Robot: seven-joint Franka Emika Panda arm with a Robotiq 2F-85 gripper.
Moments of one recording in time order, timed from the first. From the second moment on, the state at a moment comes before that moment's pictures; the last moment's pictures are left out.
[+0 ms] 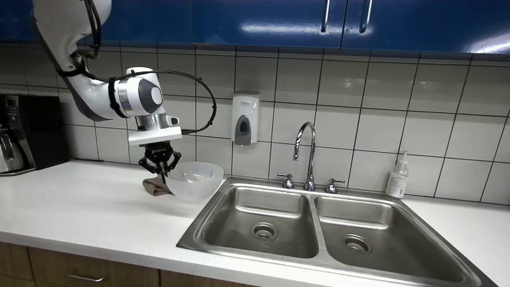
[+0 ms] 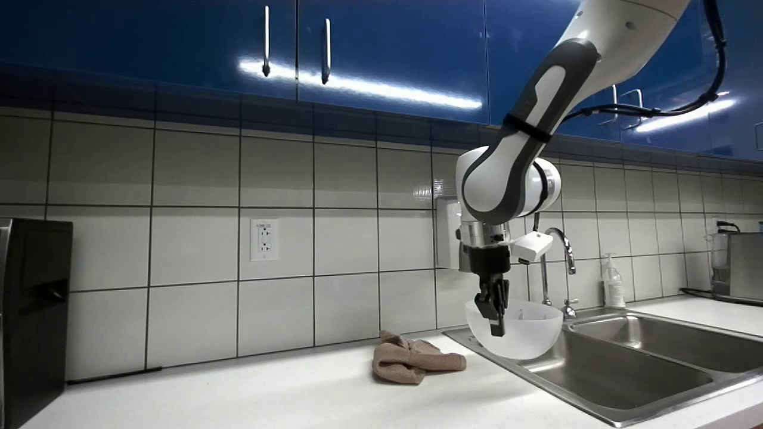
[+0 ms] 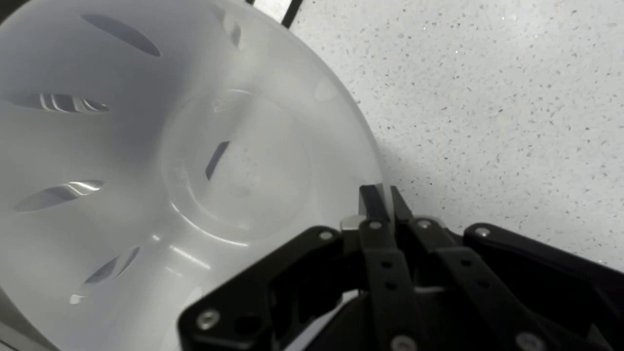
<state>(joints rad) 0.08 0.14 0.01 -2.29 -0.26 2.48 -0.32</state>
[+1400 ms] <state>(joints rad) -0.08 0.20 -0.13 -2.12 -0.26 2.32 -0.20</state>
